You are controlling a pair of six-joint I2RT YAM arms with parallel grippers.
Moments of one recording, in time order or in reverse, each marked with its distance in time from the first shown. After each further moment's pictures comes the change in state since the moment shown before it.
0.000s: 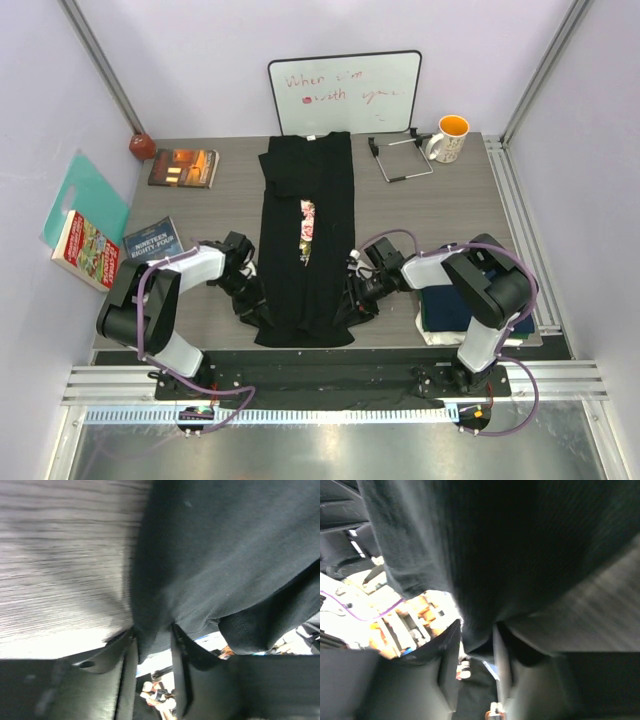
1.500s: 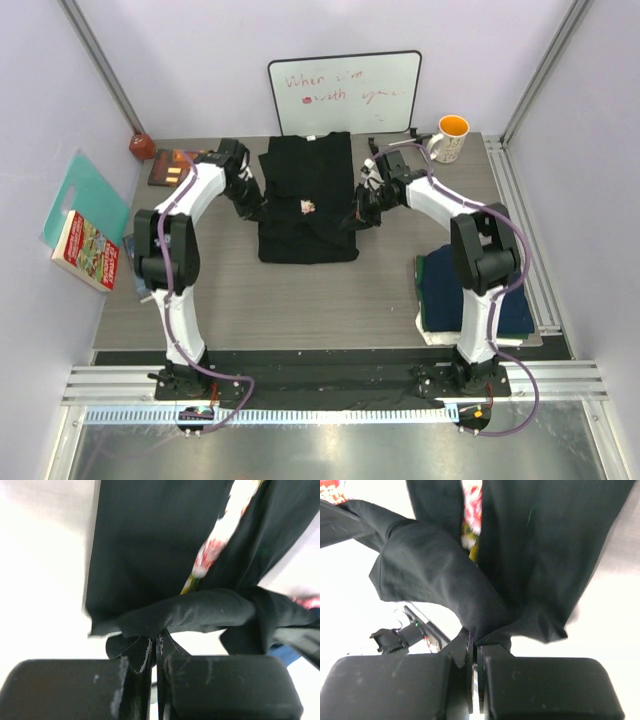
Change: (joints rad) left arm 0.142 0.398 0.885 -0.168 -0.134 0.029; right arm -0.257 0.191 0.769 -0.473 0.211 -0.209
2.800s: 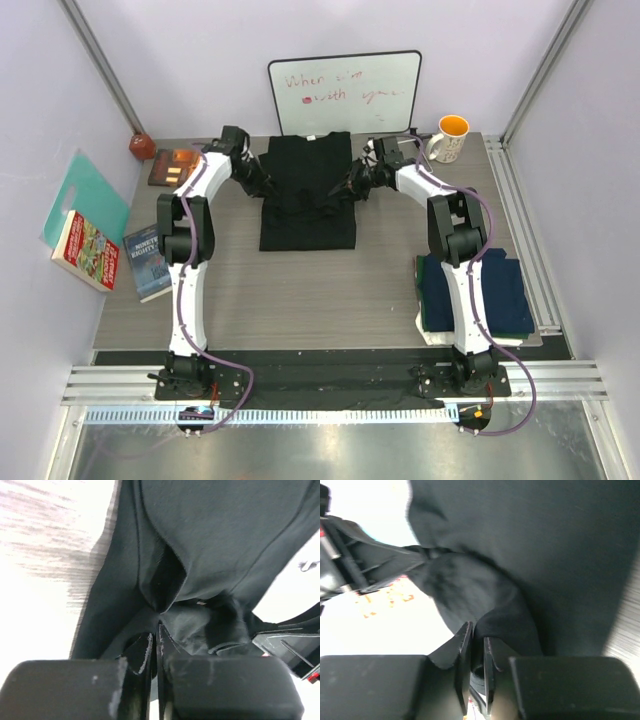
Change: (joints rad) left arm 0.053 0.431 0.463 0.113 0.061 -0.093; right arm -0.055 0.439 0.452 0.161 -0.040 0.263
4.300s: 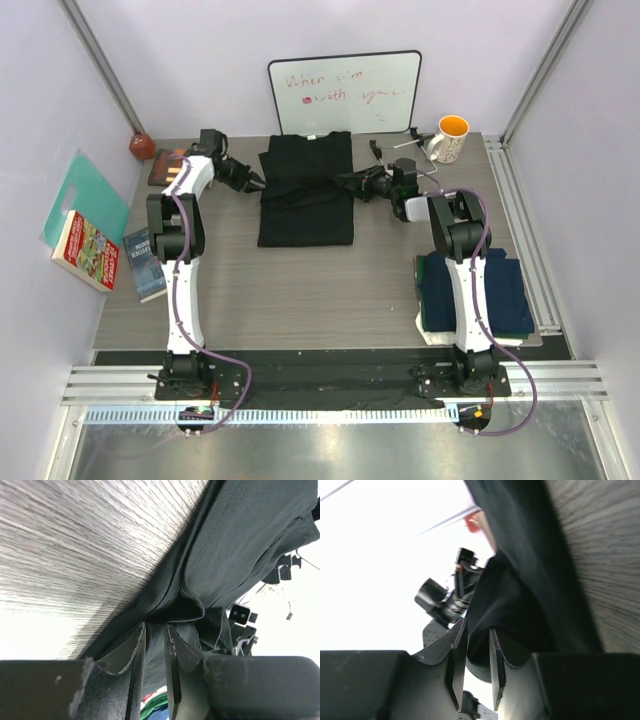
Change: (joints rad) left arm 0.118 0.068 0.014 0.120 0.116 -0.320; right arm -0.082 0.047 -0.378 1.005 -0.014 0.871
